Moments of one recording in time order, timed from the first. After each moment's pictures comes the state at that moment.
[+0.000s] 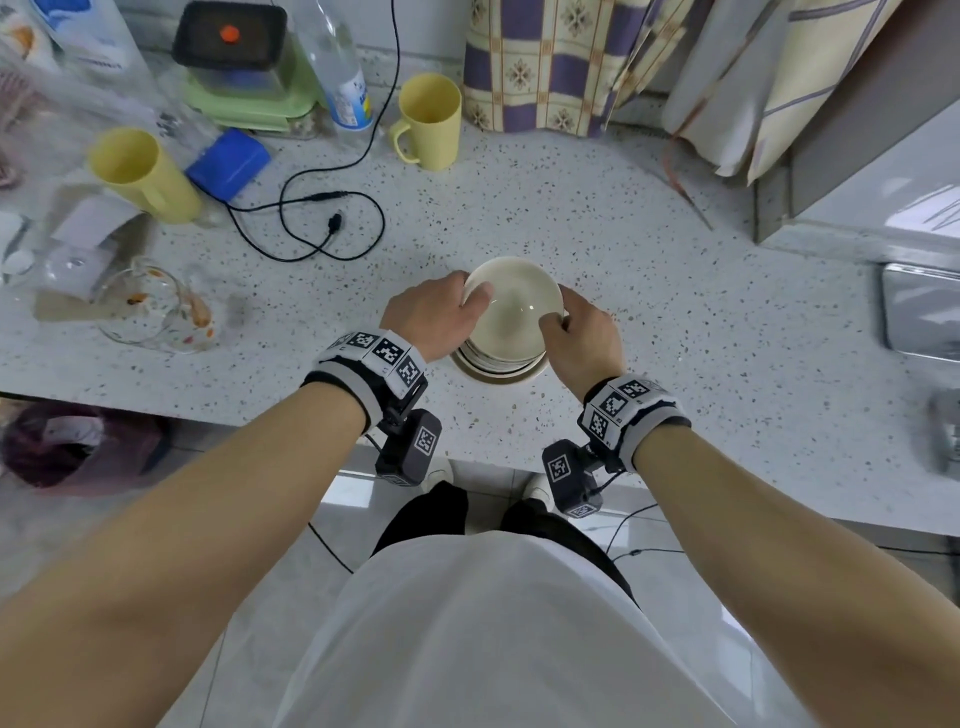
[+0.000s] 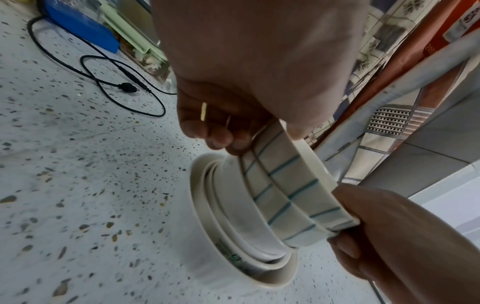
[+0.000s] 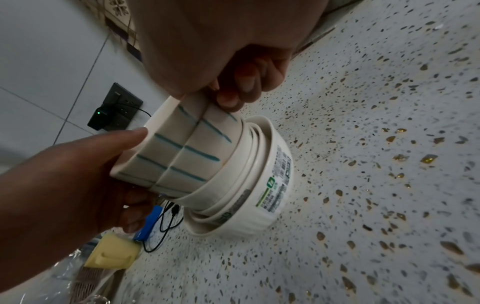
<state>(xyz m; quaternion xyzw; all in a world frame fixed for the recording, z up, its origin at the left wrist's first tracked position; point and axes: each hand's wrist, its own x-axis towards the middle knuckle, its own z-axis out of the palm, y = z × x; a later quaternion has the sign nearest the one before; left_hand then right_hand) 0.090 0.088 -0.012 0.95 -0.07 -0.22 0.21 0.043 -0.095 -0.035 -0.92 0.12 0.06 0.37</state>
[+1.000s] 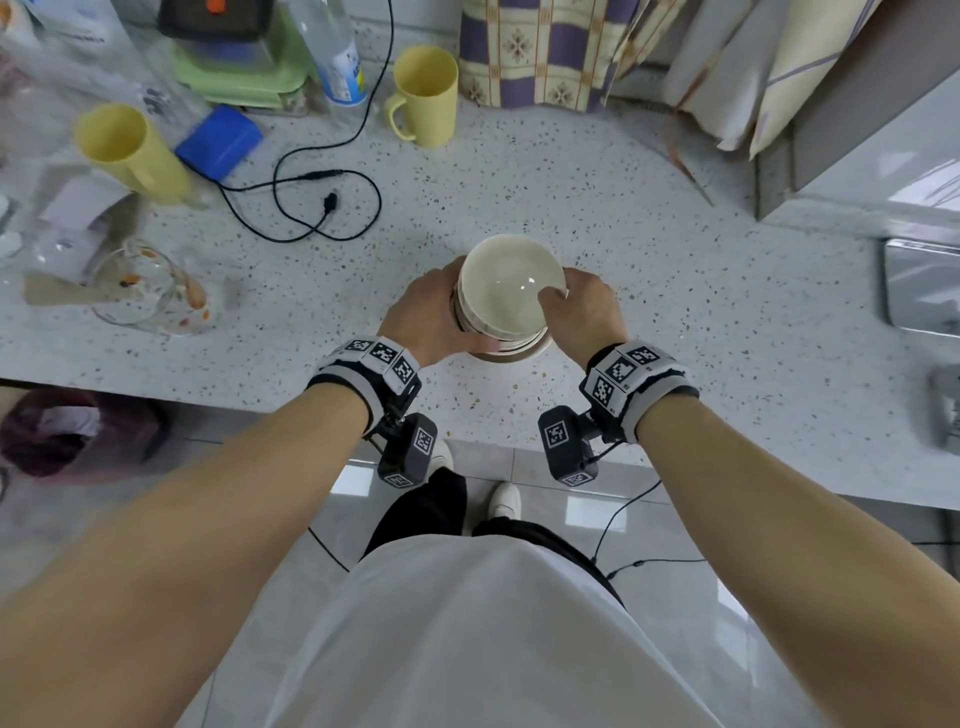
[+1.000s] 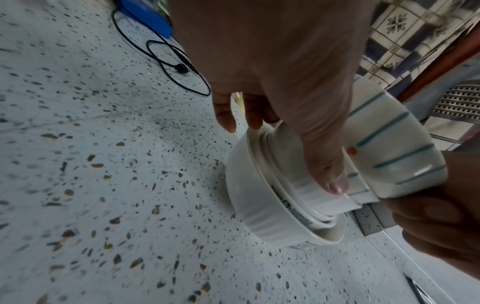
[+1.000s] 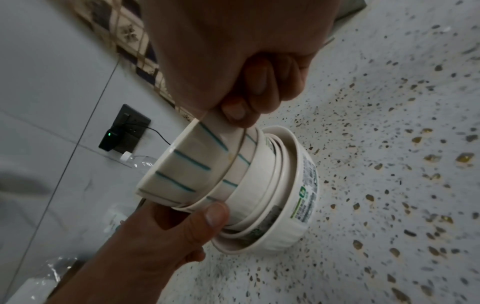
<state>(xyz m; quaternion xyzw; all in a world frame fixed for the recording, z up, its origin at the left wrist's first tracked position) 0.069 0.105 -0.049 0.90 -0.12 -0.19 0.38 0.048 -0.090 -0.029 -0.91 0.16 0.12 0.37</state>
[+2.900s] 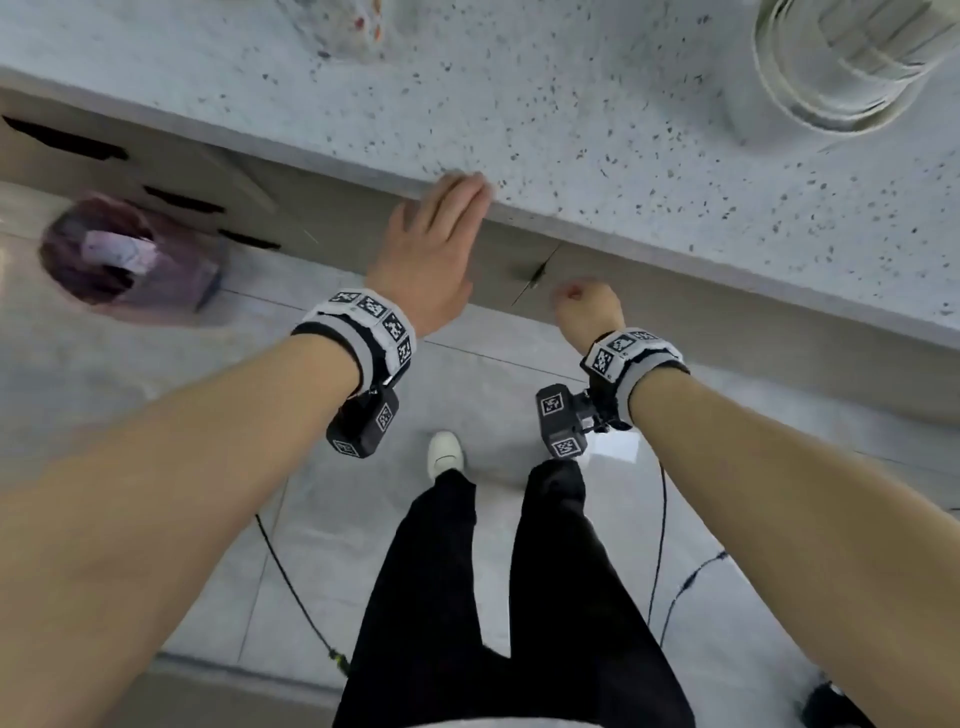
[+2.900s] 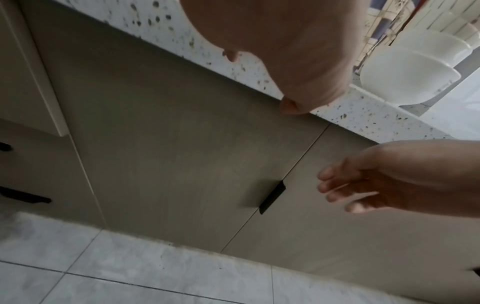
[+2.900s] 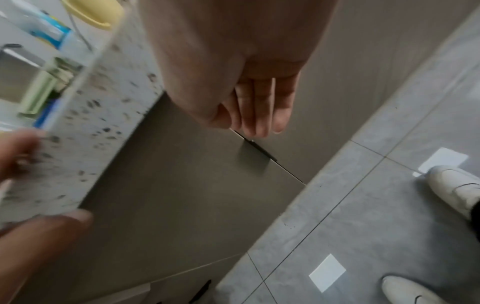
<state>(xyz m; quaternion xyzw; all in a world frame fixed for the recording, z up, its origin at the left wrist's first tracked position) -0.087 0.359 -0.185 0.97 -0.22 -0.11 0.07 -0.110 0.143 -0.229 -0.87 0.20 0.27 0.36</state>
